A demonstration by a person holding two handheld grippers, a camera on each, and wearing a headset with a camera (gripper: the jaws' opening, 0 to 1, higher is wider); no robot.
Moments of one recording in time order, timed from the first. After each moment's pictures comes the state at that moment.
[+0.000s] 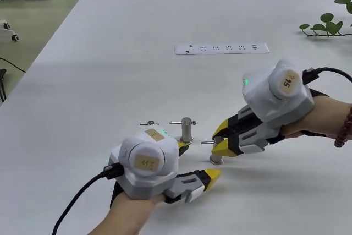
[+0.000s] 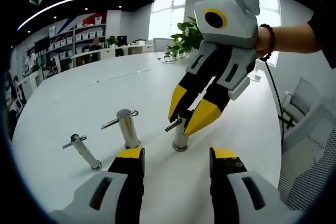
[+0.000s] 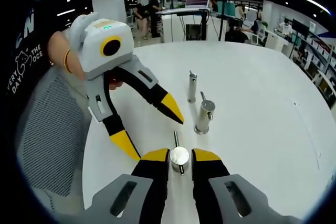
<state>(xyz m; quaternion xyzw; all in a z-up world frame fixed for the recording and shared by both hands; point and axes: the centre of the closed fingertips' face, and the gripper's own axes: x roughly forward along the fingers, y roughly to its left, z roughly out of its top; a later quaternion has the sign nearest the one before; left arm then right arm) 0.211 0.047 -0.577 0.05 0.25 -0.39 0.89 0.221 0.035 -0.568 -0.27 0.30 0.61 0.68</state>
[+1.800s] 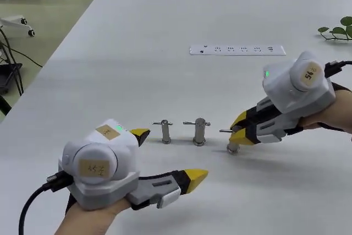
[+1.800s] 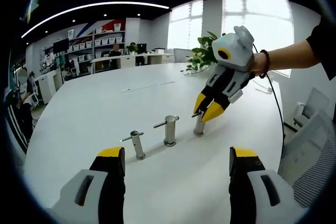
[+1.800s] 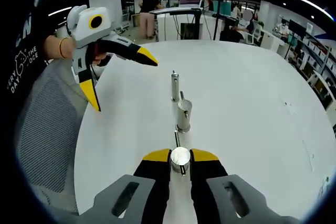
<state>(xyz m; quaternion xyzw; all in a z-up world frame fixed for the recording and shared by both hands) 0.204 0.116 -0.537 0.03 0.22 -0.32 0.92 0.252 0.025 -0.562 -0.28 0.30 0.60 0.69</state>
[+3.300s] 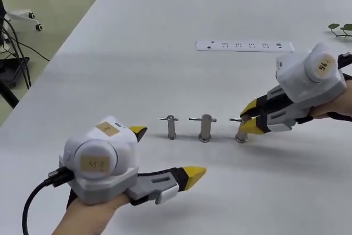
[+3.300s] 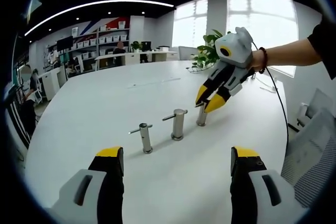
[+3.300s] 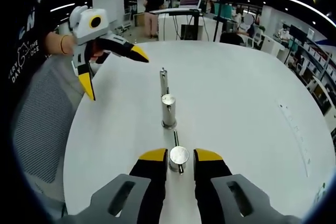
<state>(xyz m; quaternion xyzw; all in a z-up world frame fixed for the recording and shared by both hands) 0.205 0.130 -0.546 0.03 0.23 -0.30 0.93 0.271 0.016 -0.565 -0.29 0.28 0.60 0.69</state>
